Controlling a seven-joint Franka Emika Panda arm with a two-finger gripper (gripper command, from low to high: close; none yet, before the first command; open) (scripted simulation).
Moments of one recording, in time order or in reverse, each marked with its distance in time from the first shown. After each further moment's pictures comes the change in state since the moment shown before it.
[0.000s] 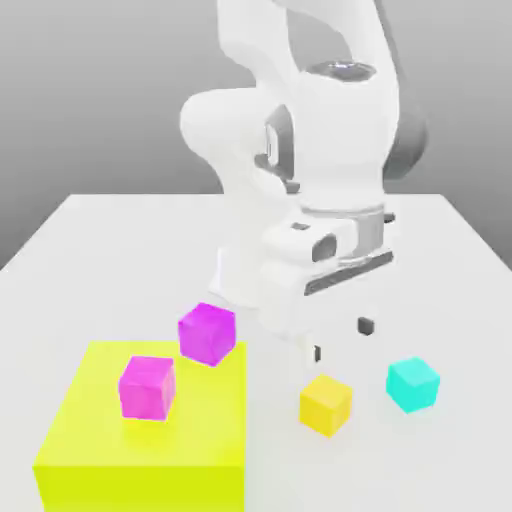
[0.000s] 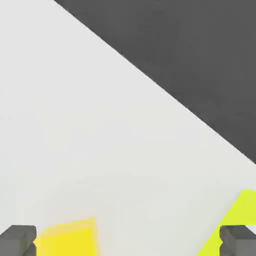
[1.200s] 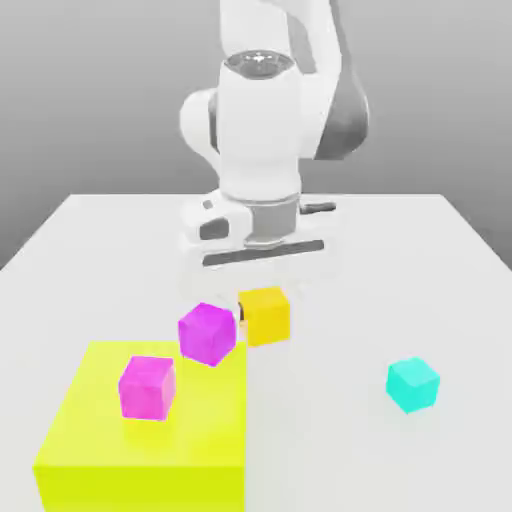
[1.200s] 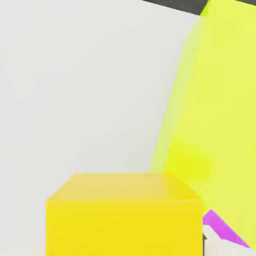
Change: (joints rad) arm -0.291 -0.389 -0.051 -0.026 -0.033 -0.415 0.450
